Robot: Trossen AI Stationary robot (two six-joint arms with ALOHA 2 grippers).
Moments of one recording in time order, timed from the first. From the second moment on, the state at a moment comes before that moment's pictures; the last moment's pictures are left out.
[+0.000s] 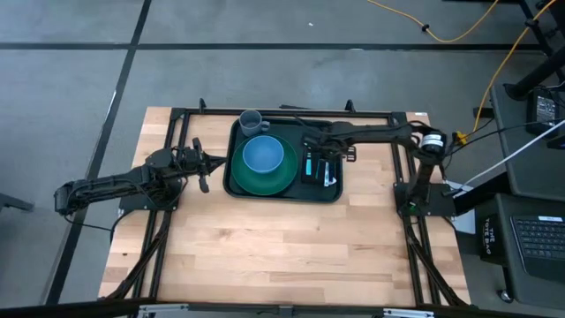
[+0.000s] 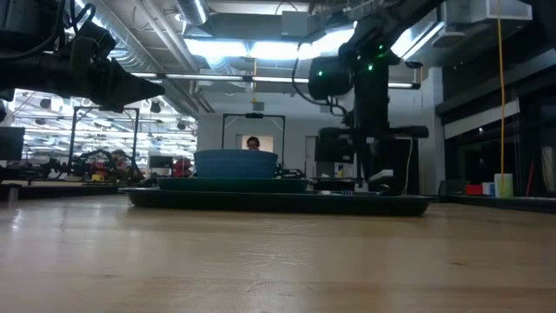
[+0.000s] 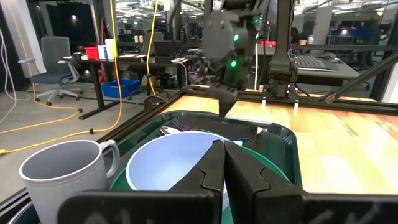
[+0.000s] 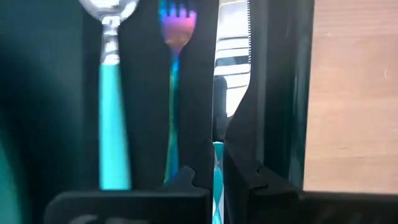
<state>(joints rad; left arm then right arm) 0.33 0.20 0.01 0.18 0.02 -0.02 -0.33 1.84 1.28 -0.94 0.21 1.30</state>
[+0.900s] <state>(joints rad) 0.33 0.20 0.01 0.18 0.02 -0.02 -0.37 1.87 1.20 -0.82 0.22 1.32</state>
